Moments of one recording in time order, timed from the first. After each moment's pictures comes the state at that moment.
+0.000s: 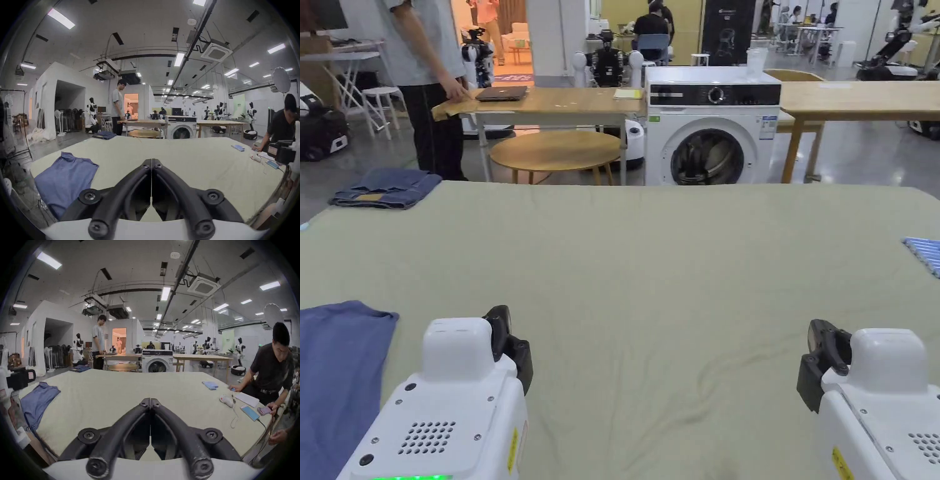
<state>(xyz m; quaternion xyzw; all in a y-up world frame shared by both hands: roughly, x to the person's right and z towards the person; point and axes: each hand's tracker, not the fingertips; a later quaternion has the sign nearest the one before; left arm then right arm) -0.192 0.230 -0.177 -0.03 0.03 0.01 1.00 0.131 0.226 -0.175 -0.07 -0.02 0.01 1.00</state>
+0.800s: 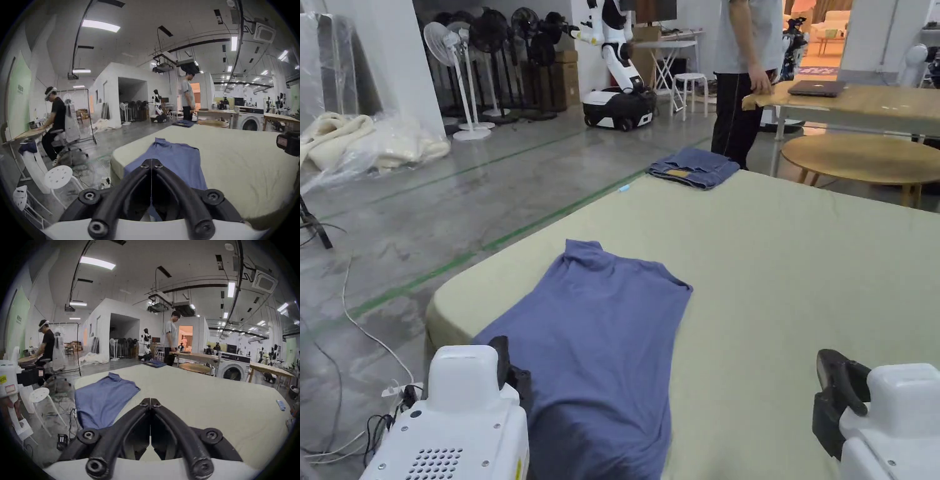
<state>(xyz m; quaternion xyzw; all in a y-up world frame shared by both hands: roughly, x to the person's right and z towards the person) -0.404 0.219 -0.047 -0.10 0.34 0.00 0.94 -0.121 0.222 -0.210 -0.08 0.31 0.05 0.94</state>
